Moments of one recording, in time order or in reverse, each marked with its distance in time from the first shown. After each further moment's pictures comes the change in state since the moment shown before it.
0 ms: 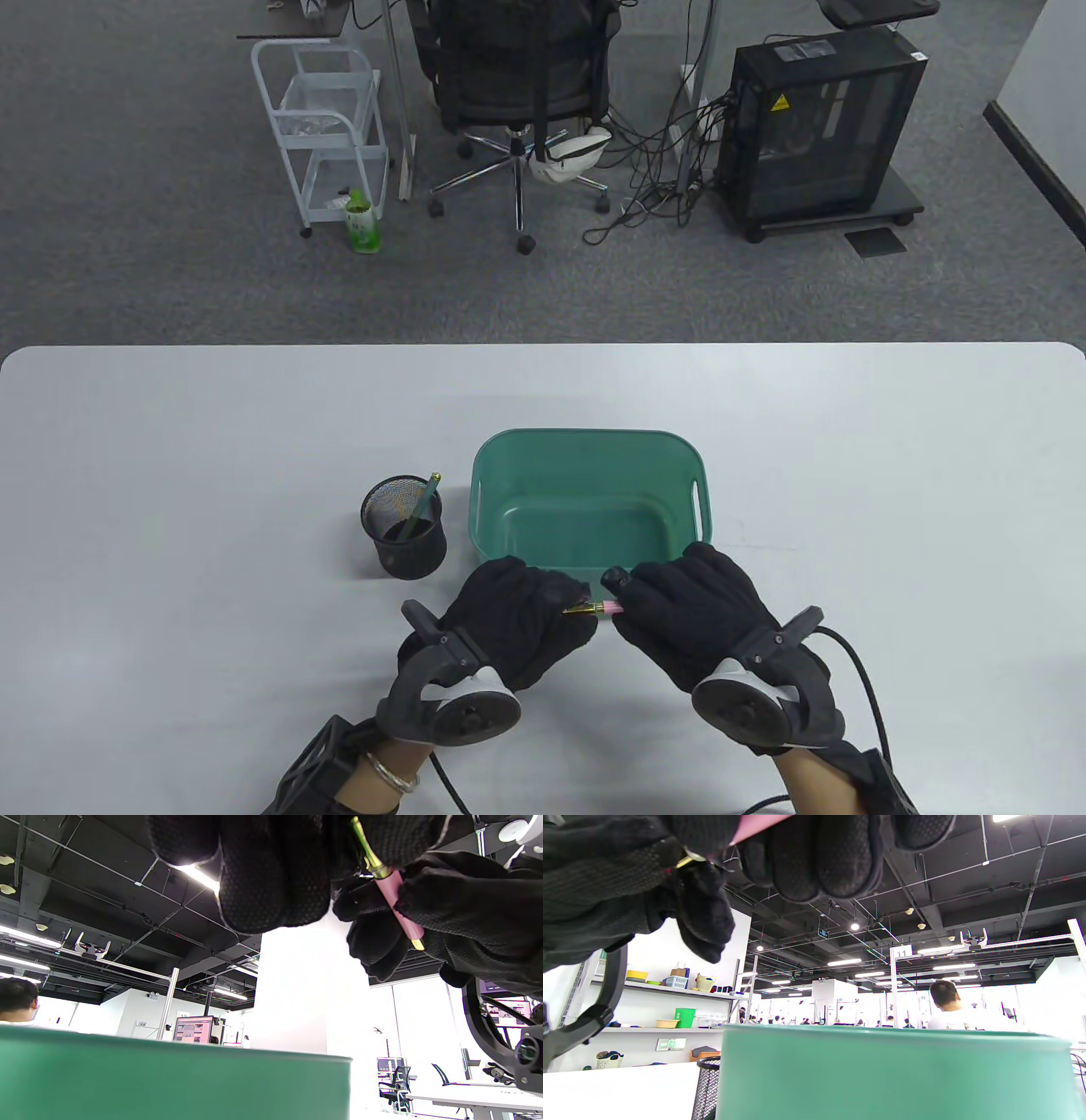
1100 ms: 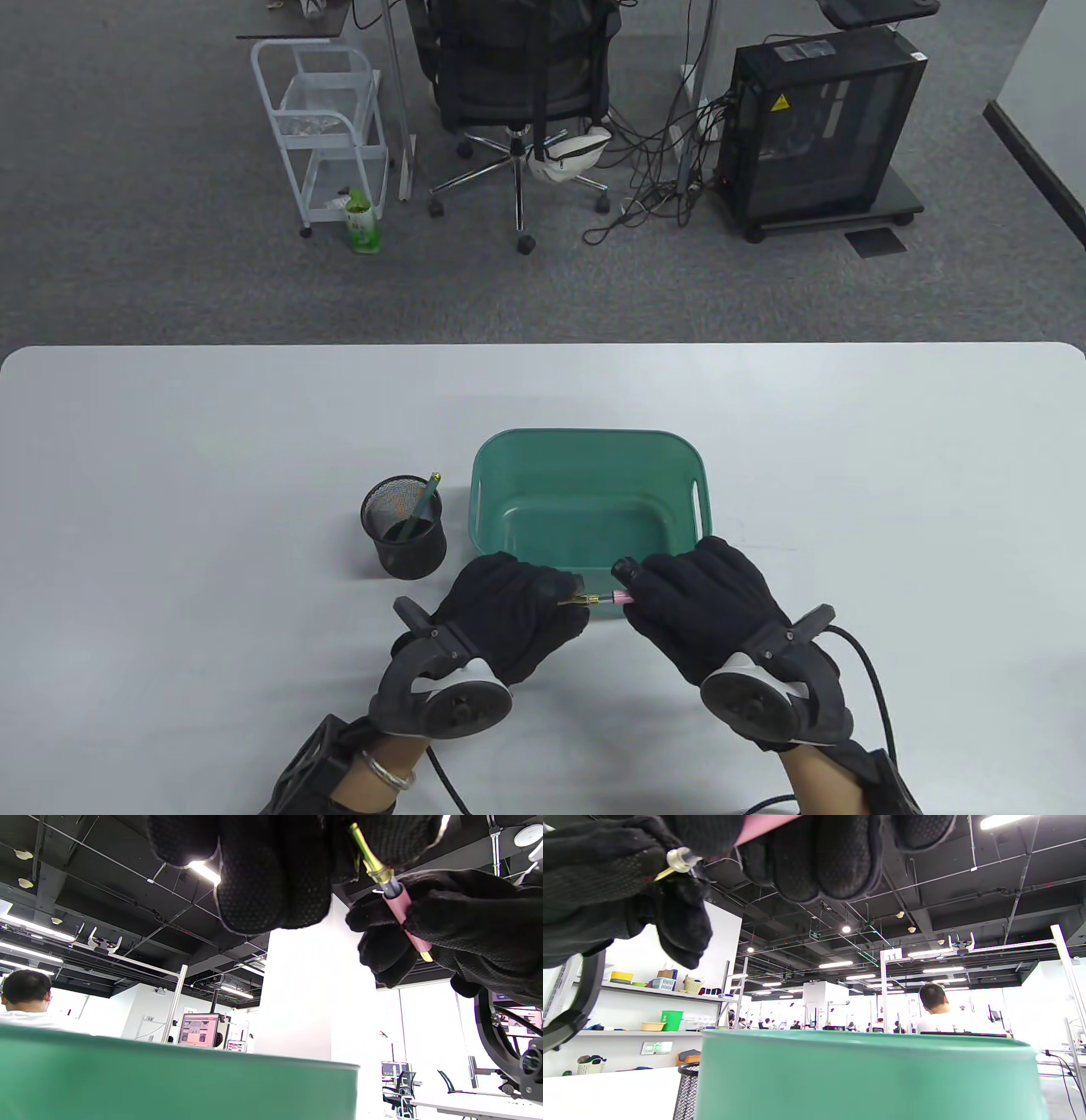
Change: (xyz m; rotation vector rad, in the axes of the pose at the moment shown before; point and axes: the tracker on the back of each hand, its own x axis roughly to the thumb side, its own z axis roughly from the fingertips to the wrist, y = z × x) left_hand -0.008 0.003 0.000 -0.003 0.031 0.028; right_hand -0.008 -0.004 0.001 -0.013 0.031 0.020
